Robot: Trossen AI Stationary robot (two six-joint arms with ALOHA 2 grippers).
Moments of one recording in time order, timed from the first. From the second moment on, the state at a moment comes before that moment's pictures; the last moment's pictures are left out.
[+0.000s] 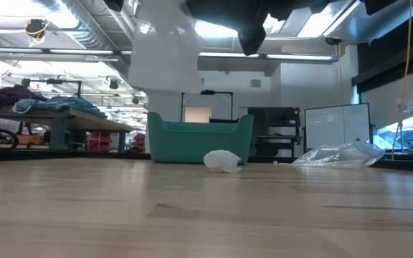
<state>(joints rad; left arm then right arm) -0.63 1.45 0.78 0.46 -0.79 -0.02 0.41 1.77 0.98 0.54 0.22 0.23</state>
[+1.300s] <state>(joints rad) -0.72 1.36 0.92 0.20 -0.46 -0.12 0.14 1.69 1.71 -0.97 0.51 0.23</state>
